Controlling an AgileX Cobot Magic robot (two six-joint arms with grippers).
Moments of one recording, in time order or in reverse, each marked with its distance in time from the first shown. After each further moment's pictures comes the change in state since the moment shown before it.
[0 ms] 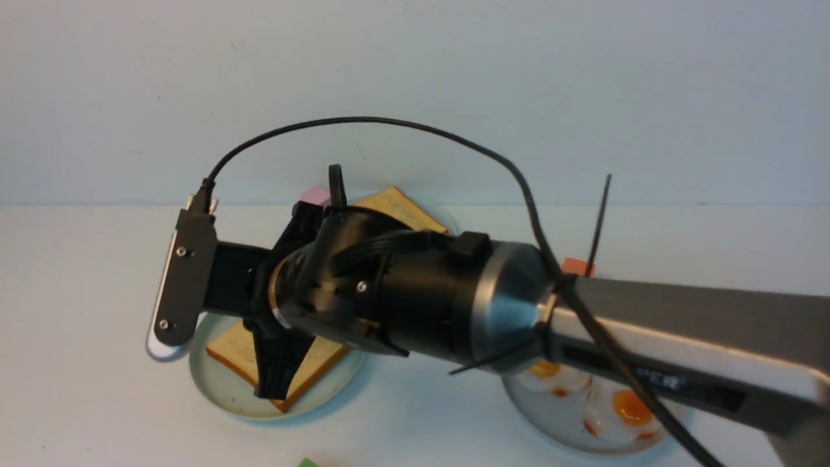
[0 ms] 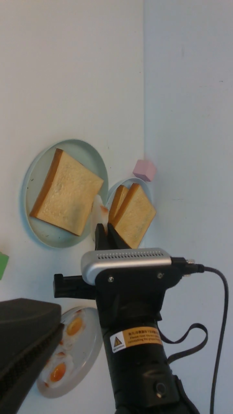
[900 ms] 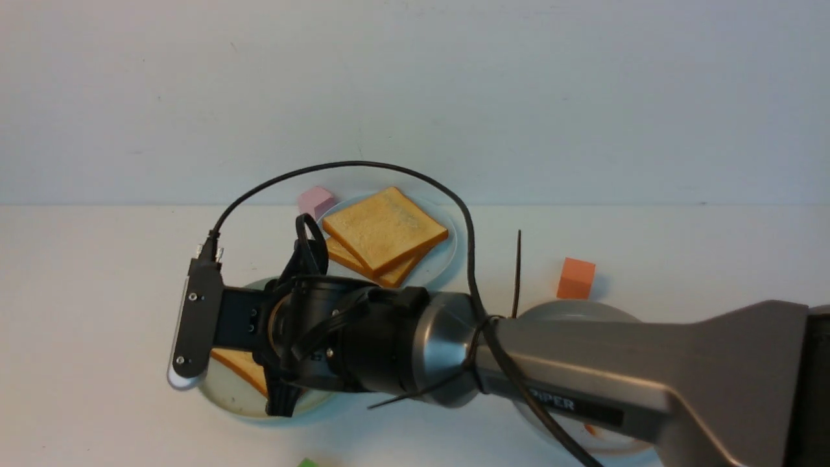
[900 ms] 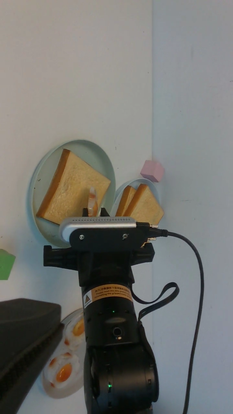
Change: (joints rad) right arm 0.001 0.129 -0.014 -0.222 -0.019 0.233; left arm 0.001 0.000 0.000 -0.003 0.012 -0.001
